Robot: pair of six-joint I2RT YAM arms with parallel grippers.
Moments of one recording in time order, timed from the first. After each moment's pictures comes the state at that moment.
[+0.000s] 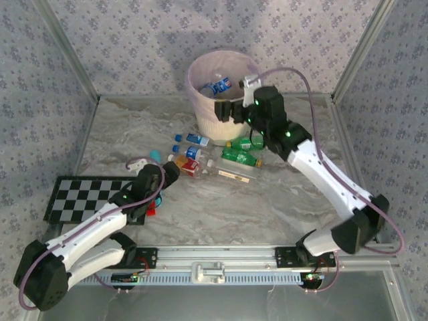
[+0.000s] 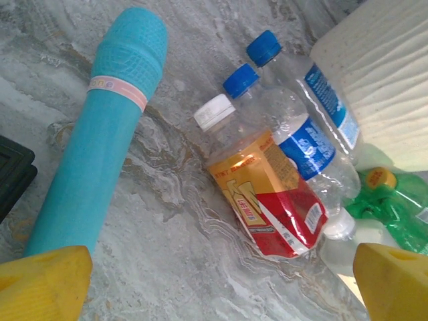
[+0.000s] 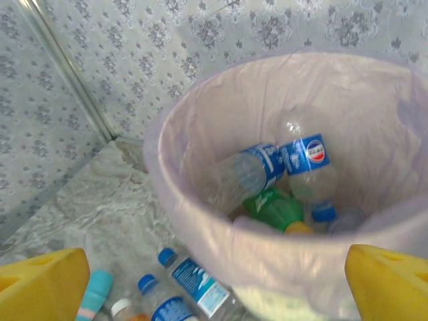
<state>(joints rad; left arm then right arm) -0.63 0.94 0.48 -0.22 -0.34 -1.08 0.61 1.38 1.40 -0.28 0.09 0.22</state>
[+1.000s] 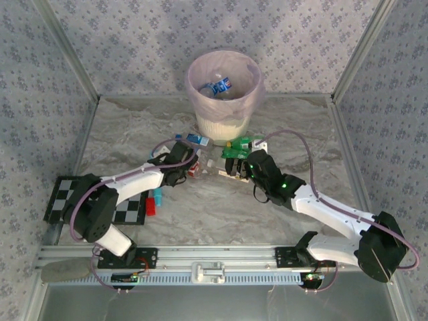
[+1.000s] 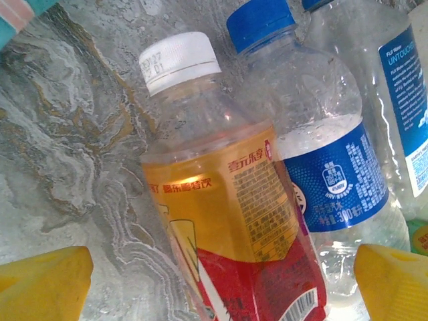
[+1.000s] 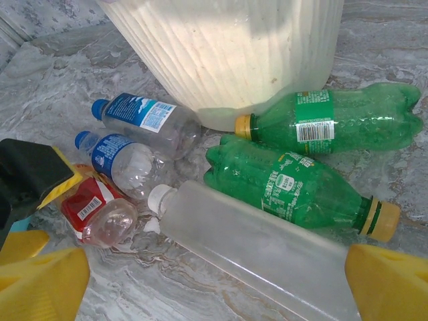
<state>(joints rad) -0.65 1.56 0.88 -0.29 -0.30 -1.40 0.77 1.14 0.73 -0.16 0.32 0.56</state>
